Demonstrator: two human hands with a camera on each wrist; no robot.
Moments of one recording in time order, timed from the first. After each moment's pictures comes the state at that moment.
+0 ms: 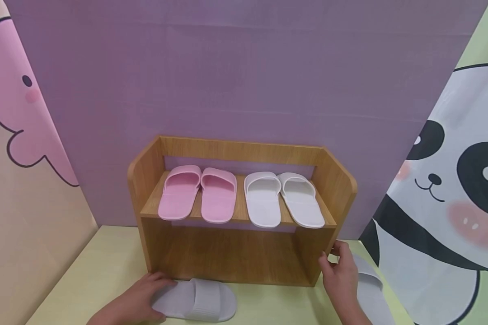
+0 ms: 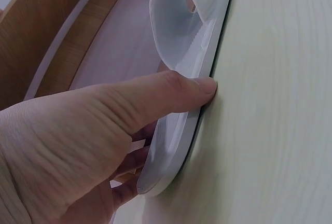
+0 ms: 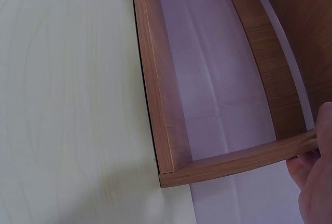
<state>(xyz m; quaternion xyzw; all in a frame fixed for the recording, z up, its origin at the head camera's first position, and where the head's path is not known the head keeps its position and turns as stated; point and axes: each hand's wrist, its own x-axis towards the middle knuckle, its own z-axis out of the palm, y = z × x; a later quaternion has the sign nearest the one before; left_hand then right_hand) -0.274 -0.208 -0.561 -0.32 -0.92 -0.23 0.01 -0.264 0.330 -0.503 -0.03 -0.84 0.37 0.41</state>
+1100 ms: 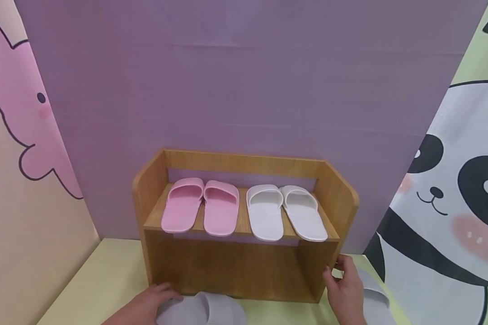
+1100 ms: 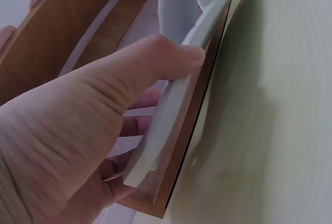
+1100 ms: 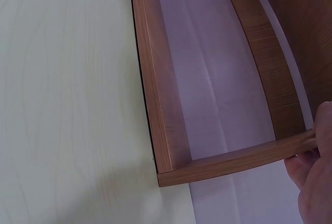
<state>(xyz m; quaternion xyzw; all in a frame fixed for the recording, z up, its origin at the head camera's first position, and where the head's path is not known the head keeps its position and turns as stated) -0.285 -0.199 -0.542 -0.34 -0.90 -0.26 -0.04 -0.266 0.331 -0.506 -0.05 -0.84 0.38 0.40</state>
